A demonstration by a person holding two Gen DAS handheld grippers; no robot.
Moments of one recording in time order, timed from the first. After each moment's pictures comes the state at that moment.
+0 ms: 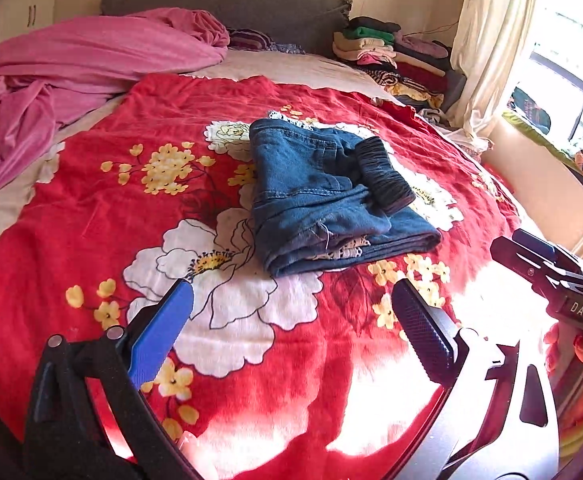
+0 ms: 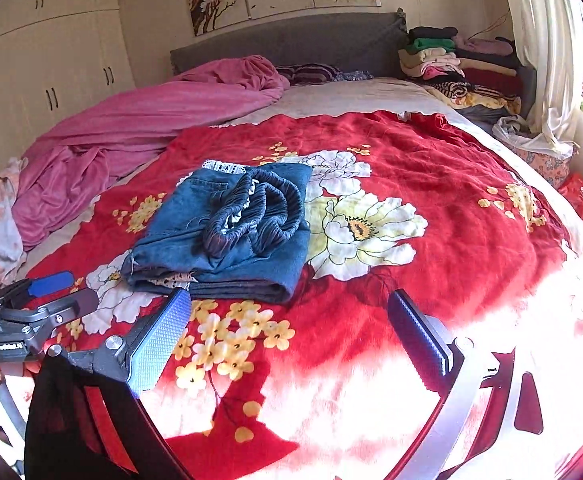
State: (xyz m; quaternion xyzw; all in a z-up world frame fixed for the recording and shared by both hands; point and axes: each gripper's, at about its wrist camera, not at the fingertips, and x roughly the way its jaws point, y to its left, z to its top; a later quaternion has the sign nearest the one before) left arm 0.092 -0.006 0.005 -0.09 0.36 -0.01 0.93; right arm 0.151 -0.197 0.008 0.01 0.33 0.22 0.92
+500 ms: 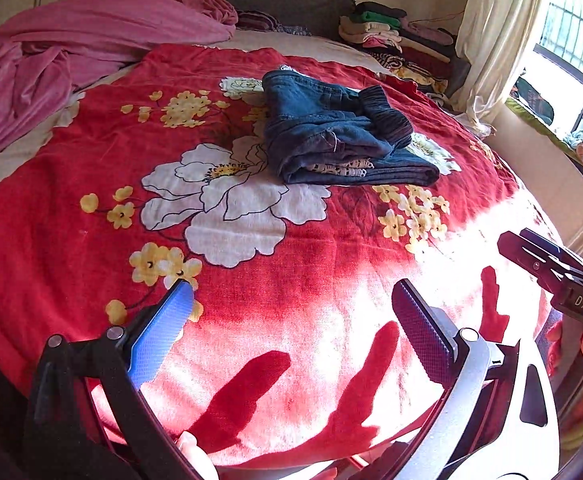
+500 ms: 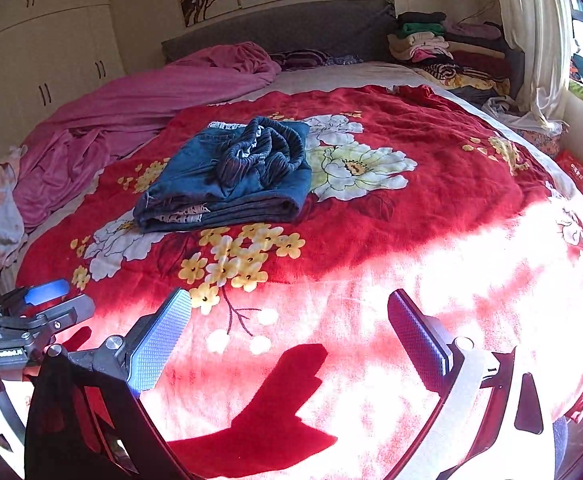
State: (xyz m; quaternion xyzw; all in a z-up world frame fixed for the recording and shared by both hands) left arm 0.047 -0.005 -0.026 -0.10 0.39 -0.01 0.92; right arm 0.104 -0.202 -0.017 0.01 0.35 0.20 0.92
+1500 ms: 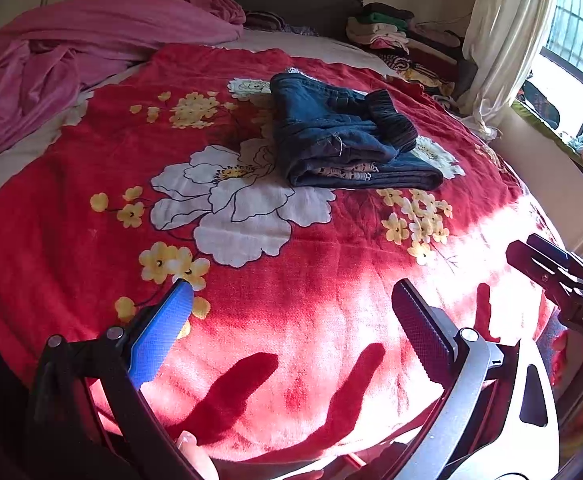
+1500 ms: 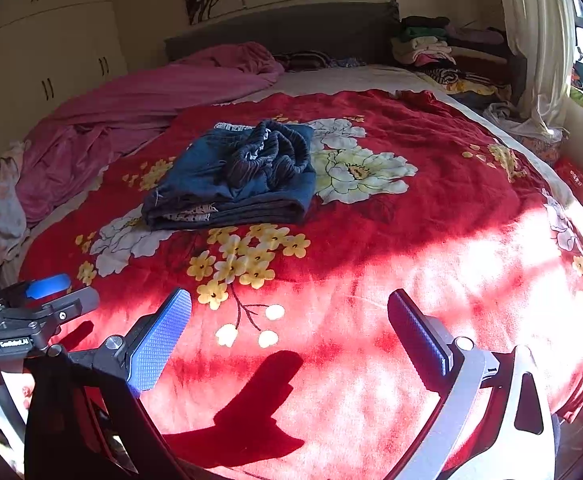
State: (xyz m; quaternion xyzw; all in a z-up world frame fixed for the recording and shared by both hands) left arm 0.044 -0.004 -0.021 -0.10 0.39 0.00 0.92; right arm 0.096 -0.196 -0.011 0.00 0.35 0.20 0.92
